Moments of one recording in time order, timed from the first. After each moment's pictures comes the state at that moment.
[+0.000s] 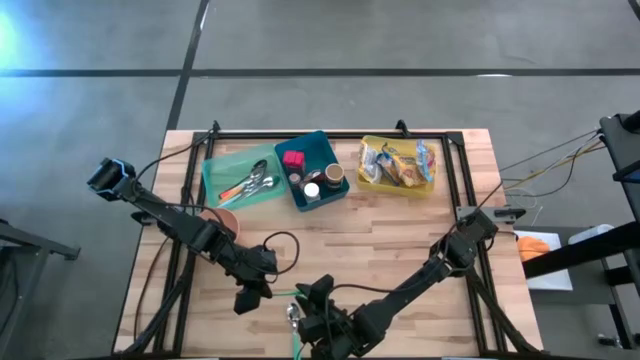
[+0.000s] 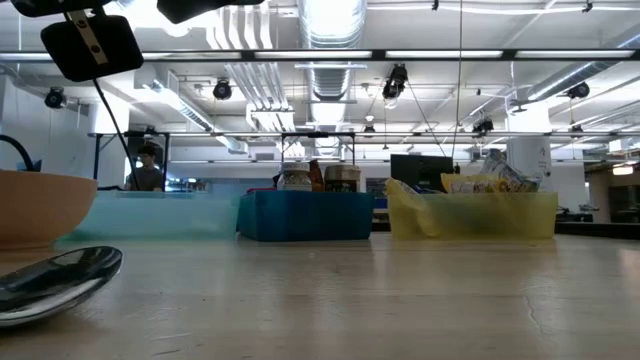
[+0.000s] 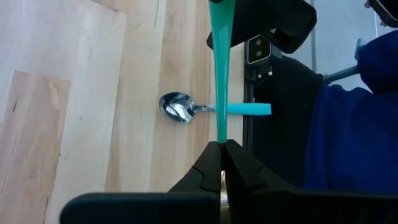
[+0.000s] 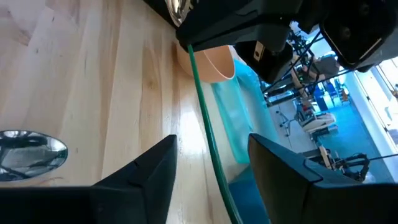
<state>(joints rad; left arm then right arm) -0.50 1.34 0.93 -0.45 0.17 -0.76 0.63 2.39 2.07 -0.60 1.10 -0.08</state>
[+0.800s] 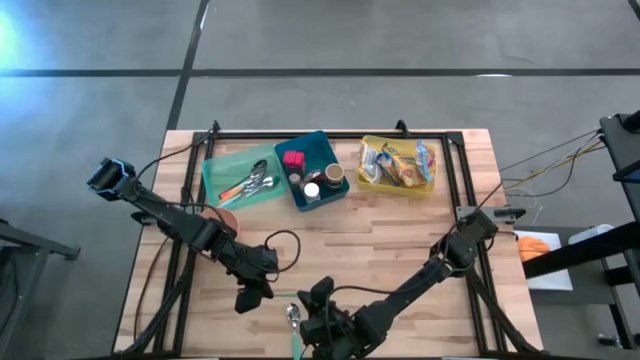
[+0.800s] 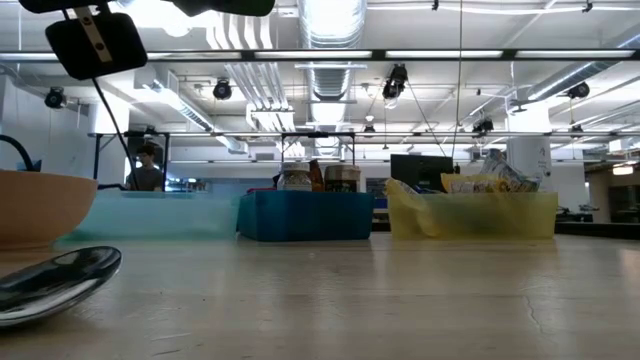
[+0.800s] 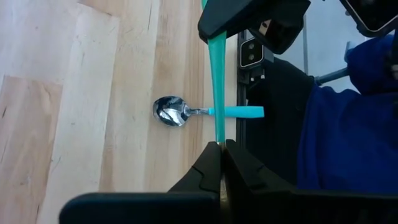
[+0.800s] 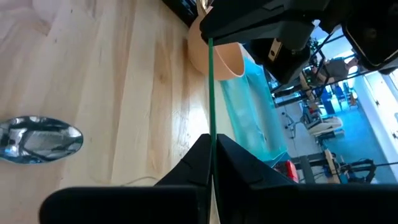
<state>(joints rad) -0.50 1.34 0.93 -0.42 0.20 -0.76 0.63 2.39 2.07 -0.63 1.08 -0.07</state>
